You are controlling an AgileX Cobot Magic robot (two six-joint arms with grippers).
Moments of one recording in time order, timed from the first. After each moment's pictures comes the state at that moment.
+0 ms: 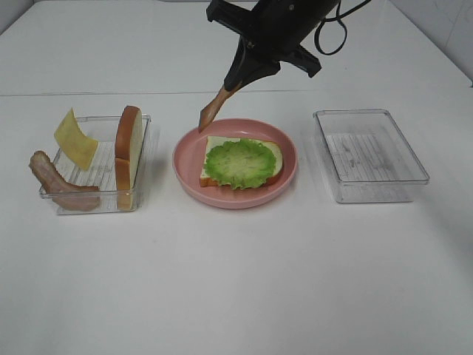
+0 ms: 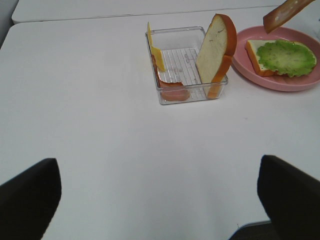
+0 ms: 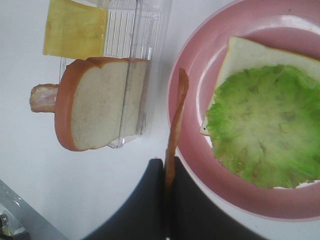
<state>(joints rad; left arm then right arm) 0.05 -0.01 -0.52 -0.16 1.08 0.08 0.38 2.14 -1.88 0.54 1.03 0.01</state>
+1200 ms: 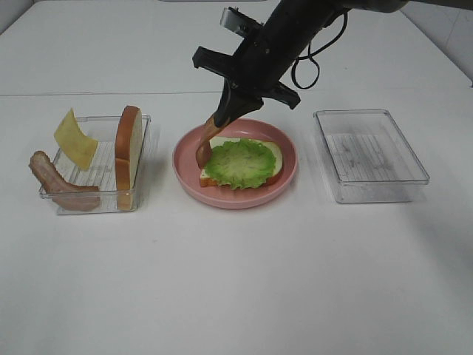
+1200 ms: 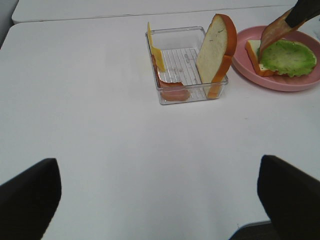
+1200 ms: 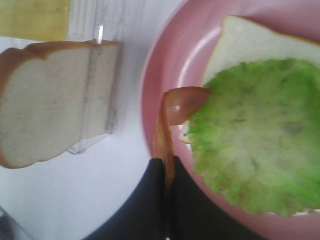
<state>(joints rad) 0.05 -0.01 -0.52 -0.16 1.08 0.08 0.41 2.31 -1.98 0.51 1.07 -0.01</state>
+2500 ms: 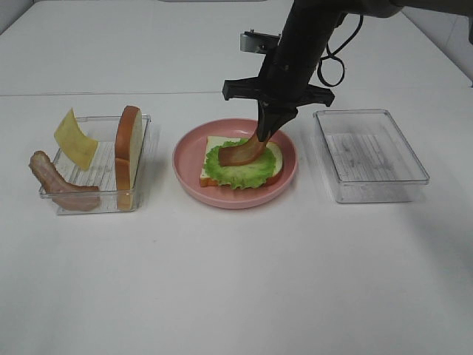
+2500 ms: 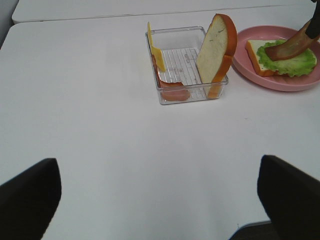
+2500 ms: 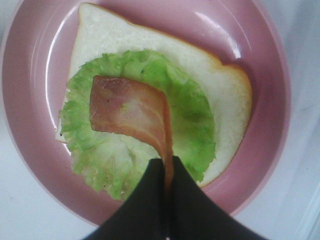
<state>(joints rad) 0.05 -0.01 -0.52 -0.16 1.08 0.08 0.41 2.33 -1.99 0.19 1.12 0.09</state>
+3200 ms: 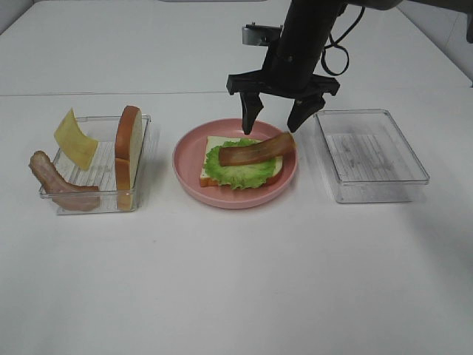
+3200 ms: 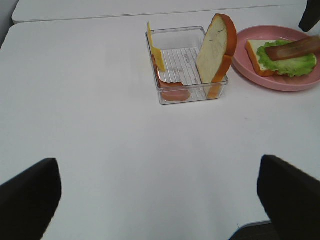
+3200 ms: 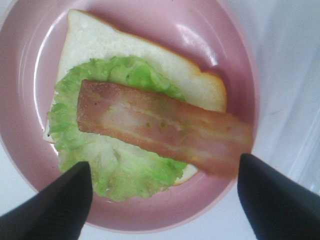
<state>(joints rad) 0.05 -0.01 -0.52 -0.16 1.08 0.08 0.41 2.34 -2.07 0.13 1.18 0.09</state>
